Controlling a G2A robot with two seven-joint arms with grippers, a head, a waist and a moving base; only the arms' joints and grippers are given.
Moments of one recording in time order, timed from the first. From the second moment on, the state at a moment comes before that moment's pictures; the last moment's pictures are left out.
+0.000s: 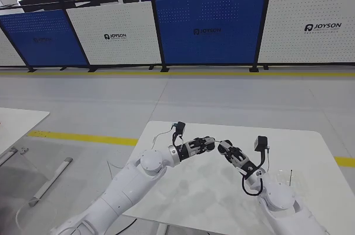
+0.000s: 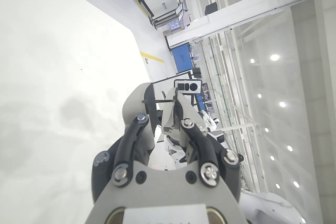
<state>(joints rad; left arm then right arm) 0.97 -1.13 -0.90 -1.27 -0.44 -0.23 -0.52 -1.13 -1.27 0.98 -1.37 0.31 -0.20 0.33</state>
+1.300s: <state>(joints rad) 1.04 -1.11 -0.98 -1.34 -0.34 -0.16 -0.55 -1.25 -1.24 1.14 -1.47 0.33 -0.18 0.41</state>
